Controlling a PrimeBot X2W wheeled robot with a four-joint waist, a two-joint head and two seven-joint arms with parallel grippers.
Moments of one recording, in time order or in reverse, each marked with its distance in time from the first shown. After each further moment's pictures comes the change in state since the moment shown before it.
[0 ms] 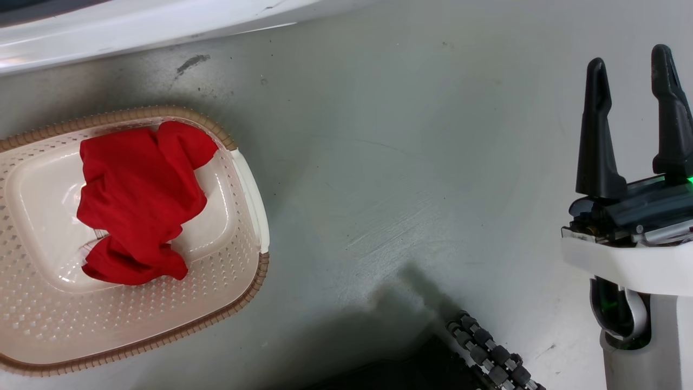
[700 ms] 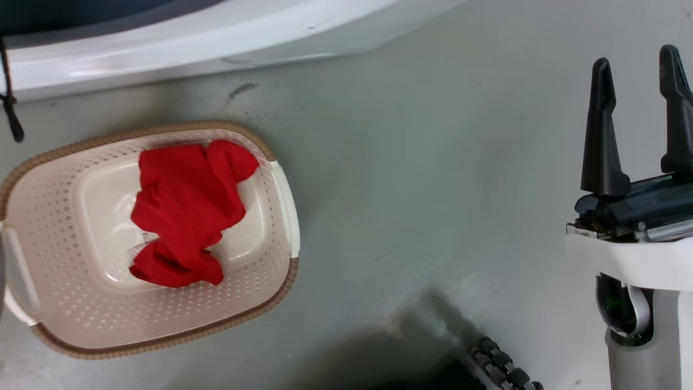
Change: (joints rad) left arm 0.192 -0.075 0.104 -0.087 0.065 0.001 -0.243; right arm -0.002 0.000 -0.026 0.016 -0.054 0.000 0.000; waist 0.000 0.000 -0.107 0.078
